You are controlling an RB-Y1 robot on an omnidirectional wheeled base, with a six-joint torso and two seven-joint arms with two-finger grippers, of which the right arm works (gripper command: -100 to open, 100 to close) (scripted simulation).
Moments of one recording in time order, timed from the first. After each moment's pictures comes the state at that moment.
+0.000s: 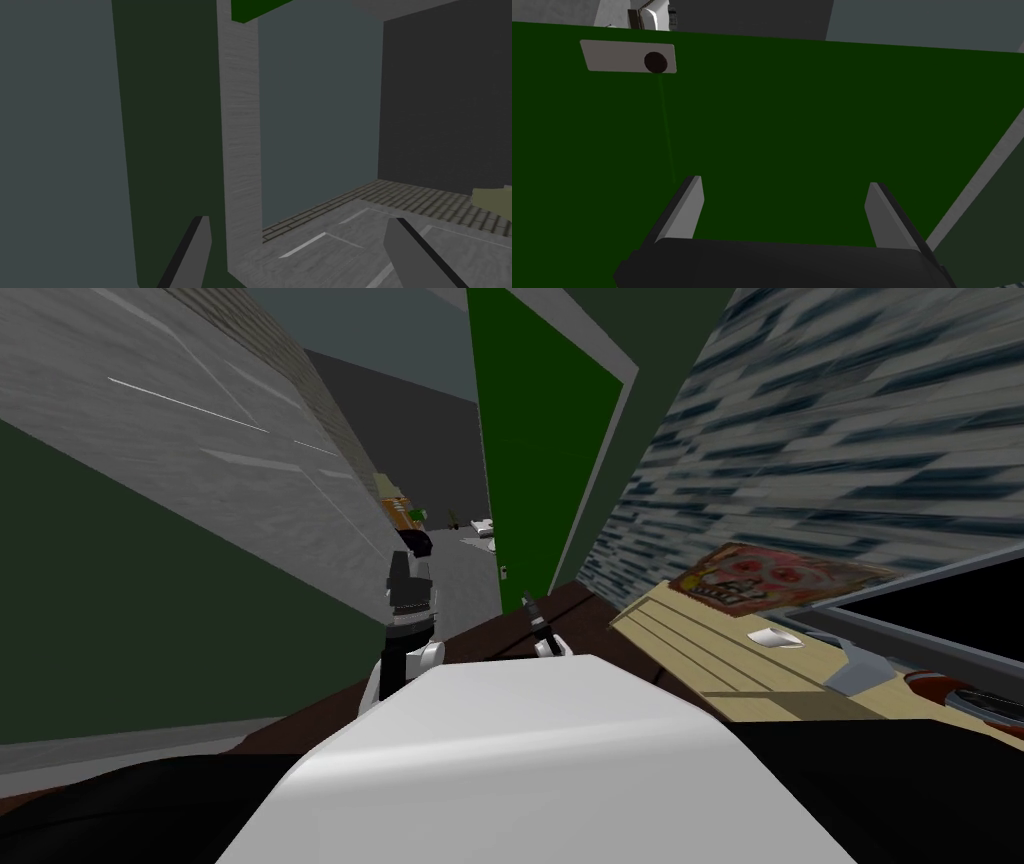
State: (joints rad) arm 0.13 -0.10 0.34 -1.33 0.04 -0.64 -0.02
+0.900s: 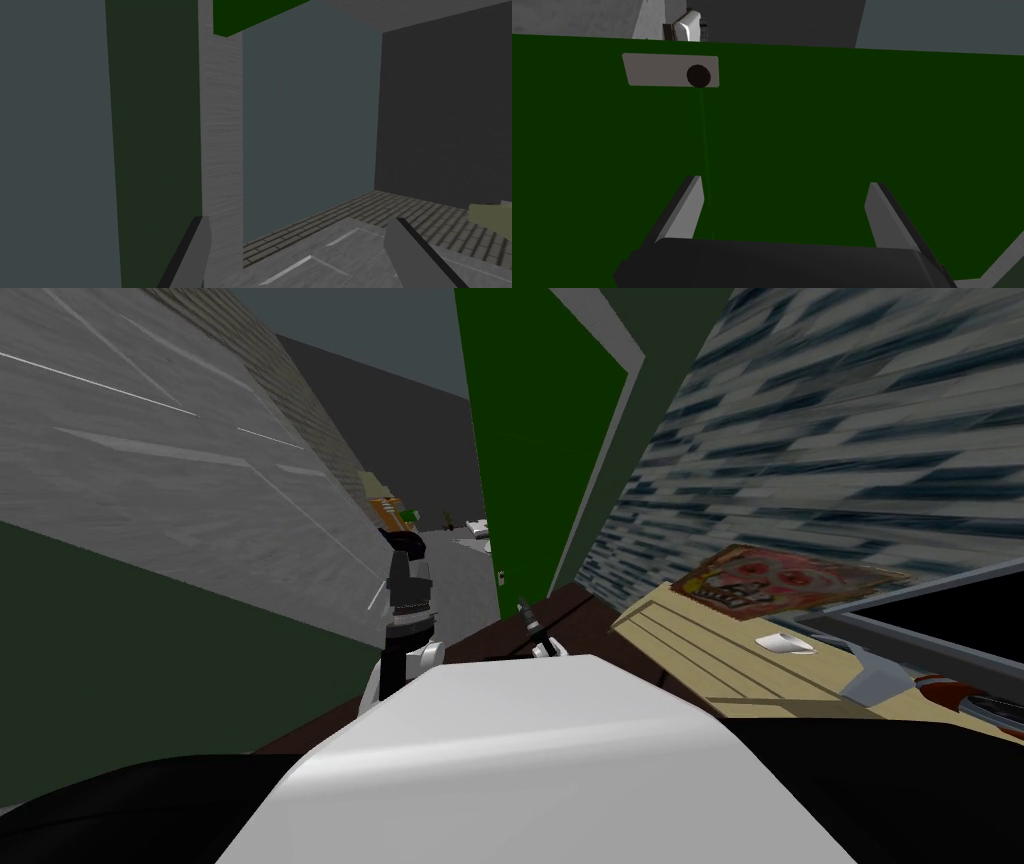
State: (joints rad) arm 0.07 -0.09 0.40 -1.17 0.03 -0.67 -0.04
